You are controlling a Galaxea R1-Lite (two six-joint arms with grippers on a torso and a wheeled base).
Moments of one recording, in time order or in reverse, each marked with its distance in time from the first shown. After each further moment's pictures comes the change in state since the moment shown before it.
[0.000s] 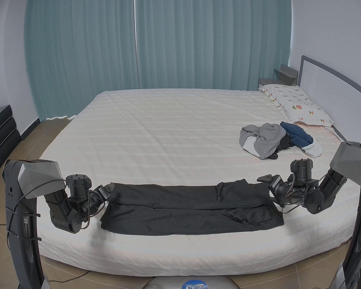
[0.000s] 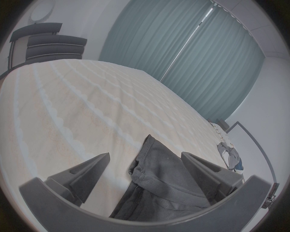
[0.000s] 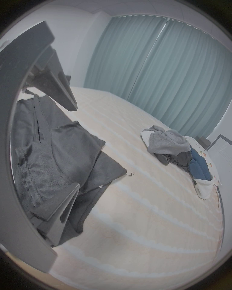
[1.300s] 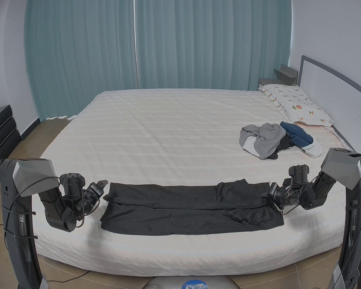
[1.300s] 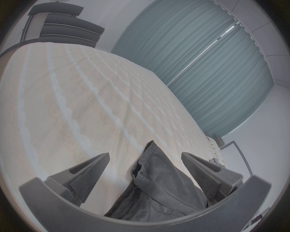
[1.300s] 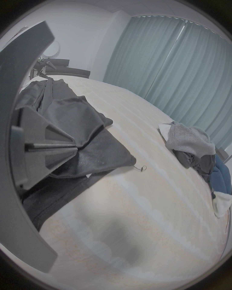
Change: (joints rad) left arm 0.044 -0.027 0.021 0.003 -0.049 -0.191; right arm -0.122 0.222 -0.207 0.098 0.234 -0.242
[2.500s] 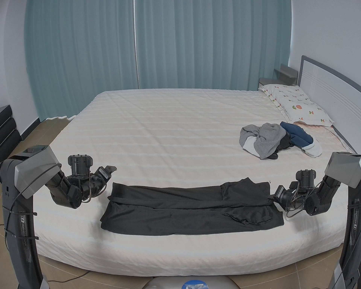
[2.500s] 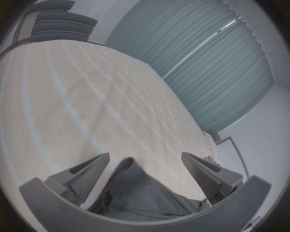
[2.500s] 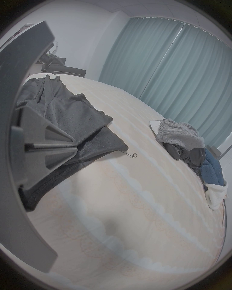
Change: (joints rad) left arm -0.020 0.001 -0.331 0.368 -0.072 0.002; right arm -0.055 -0.002 0.113 -0.152 -0.007 -0.013
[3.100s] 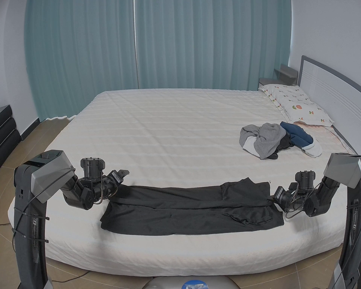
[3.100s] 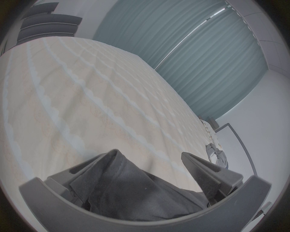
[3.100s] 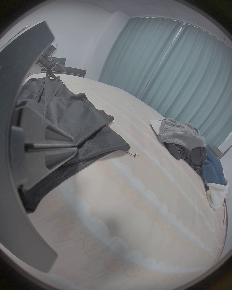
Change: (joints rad) left arm -0.045 0.124 -0.149 0.026 -0.039 0.080; right arm 0.006 0.010 0.009 -0.020 -0.001 0.008
